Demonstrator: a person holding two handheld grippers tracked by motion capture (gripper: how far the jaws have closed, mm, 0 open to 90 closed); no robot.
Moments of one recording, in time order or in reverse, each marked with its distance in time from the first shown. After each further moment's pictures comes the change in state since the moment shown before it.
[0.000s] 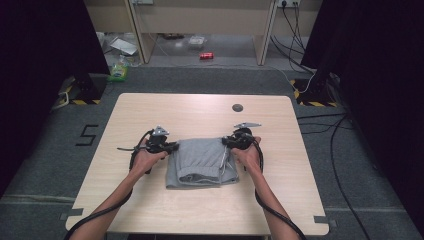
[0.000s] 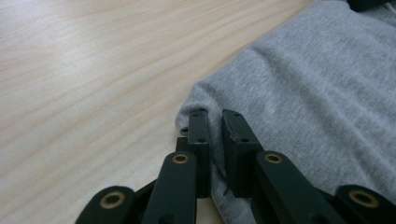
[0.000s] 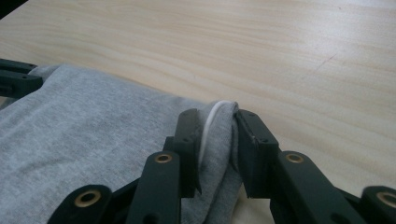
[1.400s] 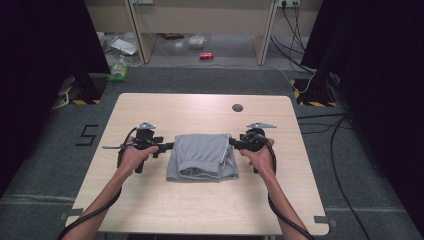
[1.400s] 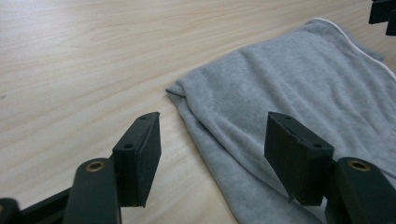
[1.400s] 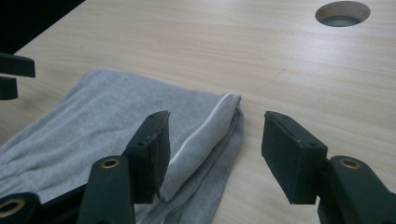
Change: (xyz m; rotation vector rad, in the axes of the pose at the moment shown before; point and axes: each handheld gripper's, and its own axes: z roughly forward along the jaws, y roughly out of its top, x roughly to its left) left arm 0.010 0.002 -0.046 -0.031 -0.049 -0.124; right arm -0.001 -0.003 -0.054 -0.059 -0.014 0.025
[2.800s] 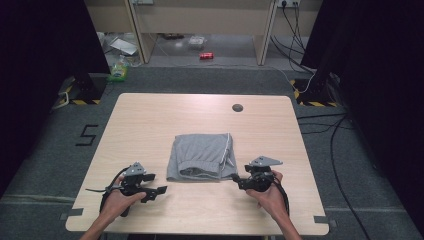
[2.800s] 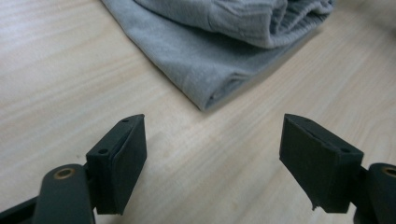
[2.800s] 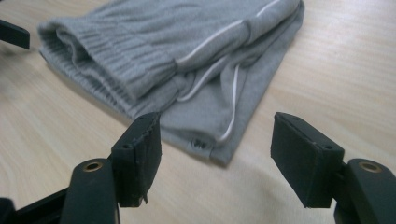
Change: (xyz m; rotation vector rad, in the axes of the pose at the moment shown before) left arm -0.051 -0.109 -0.054 0.046 -0.090 0.094; right arm 0.045 -0.084 -0.067 0.068 0.015 -0.147
